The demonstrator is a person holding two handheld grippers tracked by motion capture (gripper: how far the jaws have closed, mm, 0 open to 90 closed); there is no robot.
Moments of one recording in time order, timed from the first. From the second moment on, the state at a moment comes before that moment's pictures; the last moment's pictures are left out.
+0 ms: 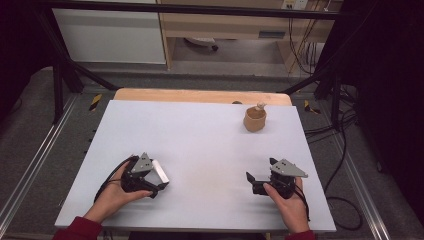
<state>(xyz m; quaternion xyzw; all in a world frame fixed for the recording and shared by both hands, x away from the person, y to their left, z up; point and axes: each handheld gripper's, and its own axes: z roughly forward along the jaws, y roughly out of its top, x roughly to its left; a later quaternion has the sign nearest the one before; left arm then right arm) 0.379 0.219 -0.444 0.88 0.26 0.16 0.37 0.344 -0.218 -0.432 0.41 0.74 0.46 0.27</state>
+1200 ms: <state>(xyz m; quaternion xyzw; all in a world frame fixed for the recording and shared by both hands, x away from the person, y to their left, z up) 0.370 0.204 -0.432 0.88 0.23 0.15 0.38 0.335 -0.188 -0.432 0.37 0.77 0.46 0.25</state>
